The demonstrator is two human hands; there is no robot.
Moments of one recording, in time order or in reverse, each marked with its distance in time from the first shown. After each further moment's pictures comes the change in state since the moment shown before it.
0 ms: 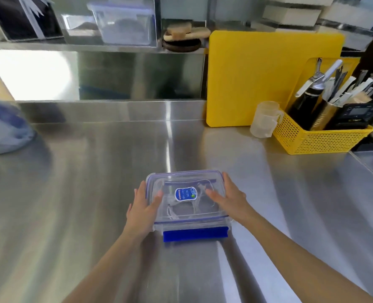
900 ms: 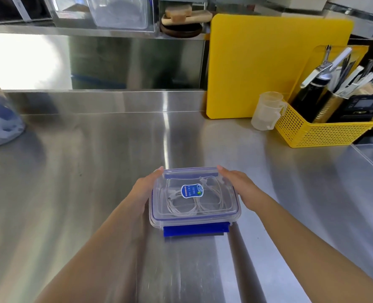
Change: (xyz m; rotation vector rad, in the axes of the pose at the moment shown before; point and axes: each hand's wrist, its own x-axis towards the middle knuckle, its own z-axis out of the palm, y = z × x) left_hand 0.064 0.018 0.000 -0.328 -0.190 -0.359; right_hand 0.033 0.008 -0.016 0.339 -0.063 0.344
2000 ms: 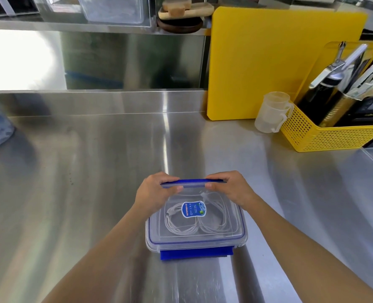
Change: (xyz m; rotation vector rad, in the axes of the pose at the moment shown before) left_hand 0.016 0.014 0.026 0.601 0.082 0.555; right_hand 0.045 0.002 0.004 -0.082 -0.134 -0.397
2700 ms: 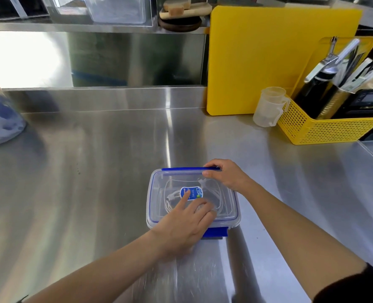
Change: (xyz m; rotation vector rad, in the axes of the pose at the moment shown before) left_hand -0.095 0.023 0.045 1.045 -0.142 0.977; right_hand -0.005 -0.004 0.000 -0.203 -0.072 -0.046
